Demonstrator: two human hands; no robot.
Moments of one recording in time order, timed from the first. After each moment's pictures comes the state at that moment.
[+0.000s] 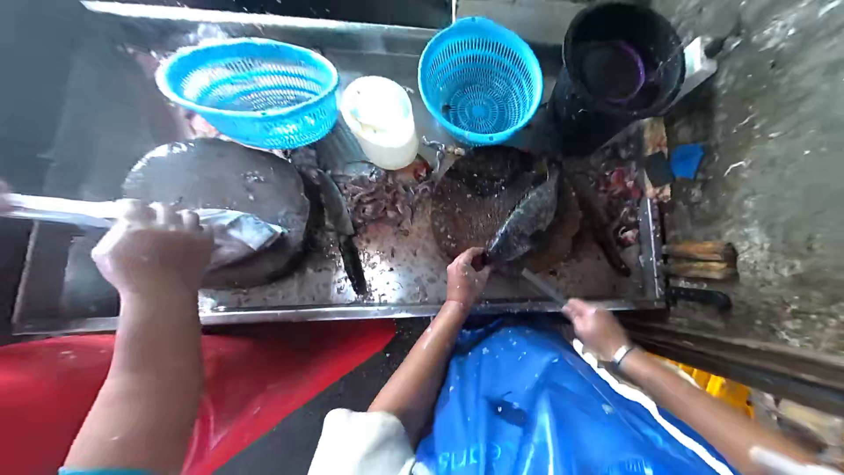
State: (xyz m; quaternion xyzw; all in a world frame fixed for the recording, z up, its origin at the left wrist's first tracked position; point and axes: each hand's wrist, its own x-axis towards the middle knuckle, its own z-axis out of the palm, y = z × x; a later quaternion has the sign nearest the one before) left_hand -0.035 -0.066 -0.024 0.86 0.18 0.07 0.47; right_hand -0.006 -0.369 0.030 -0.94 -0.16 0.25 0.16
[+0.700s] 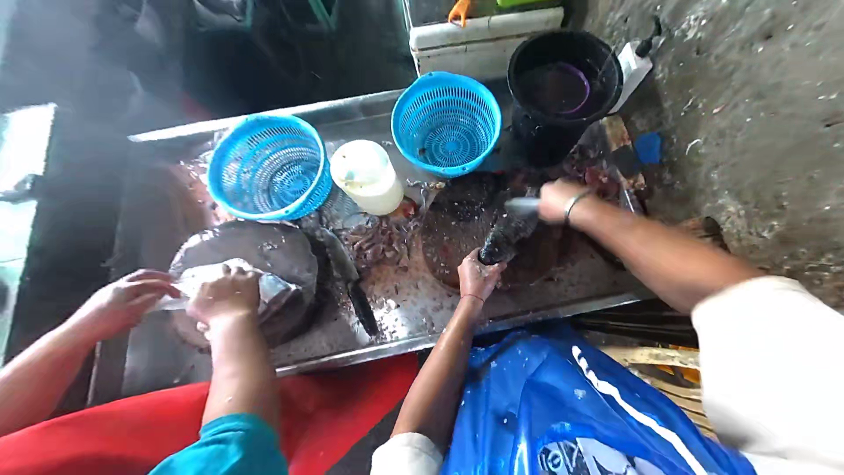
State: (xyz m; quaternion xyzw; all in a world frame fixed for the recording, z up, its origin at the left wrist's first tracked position) left_hand 0.016 -0.085 0.000 0.82 0.24 -0.08 0.52; right_hand 0.179 -0.240 0.130 -0.93 -0.15 0.33 0.02
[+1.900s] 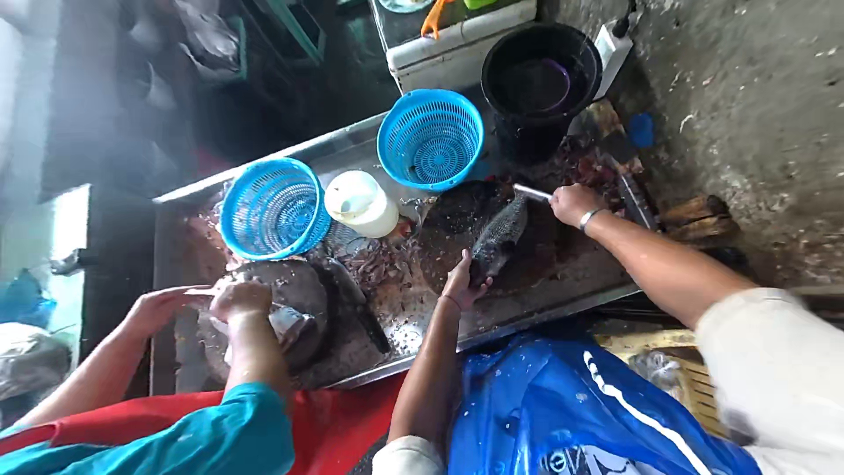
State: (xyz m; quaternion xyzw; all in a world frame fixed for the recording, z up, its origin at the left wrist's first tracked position) left_hand 0.043 -0.053 -0.002 0.46 0.41 -0.22 0.75; right_hand 0.190 -0.306 0.065 -0.93 -0.13 0.30 0.18
